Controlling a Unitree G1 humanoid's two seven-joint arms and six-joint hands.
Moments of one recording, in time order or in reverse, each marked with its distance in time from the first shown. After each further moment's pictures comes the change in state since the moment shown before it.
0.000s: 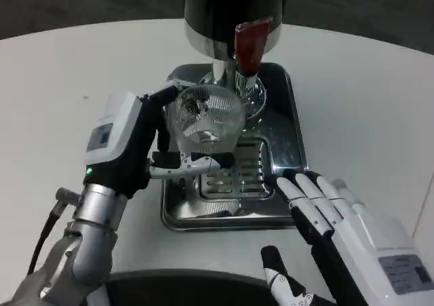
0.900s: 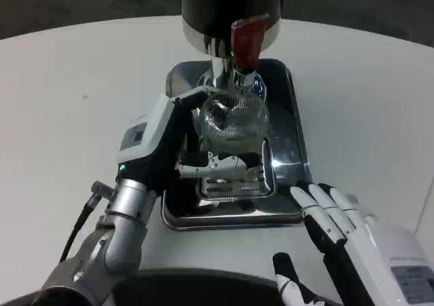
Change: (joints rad) left arm -0.124 -0.070 -0.095 0.207 -0.016 0.016 0.033; right arm 0.063 0.033 -0.014 -0.020 -0.006 0.001 0.014
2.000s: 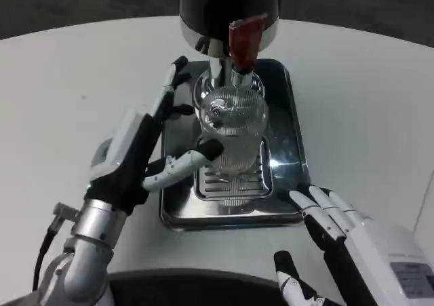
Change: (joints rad) left arm 0.241 0.094 0.072 -0.324 -0.233 -0.051 -0.205; right arm -0.021 0.009 -0.001 0.000 0.012 0.037 0.049
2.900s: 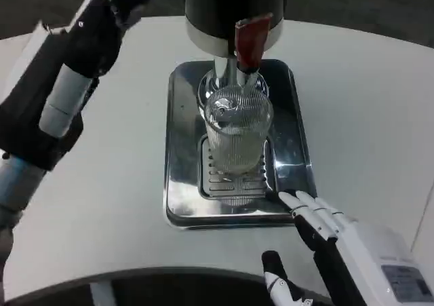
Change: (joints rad) left arm 0.146 0.113 0.303 -0.746 -0.740 0.386 -0.713; right arm 0.020 0.041 0.059 0.001 -0.011 0.000 -0.033
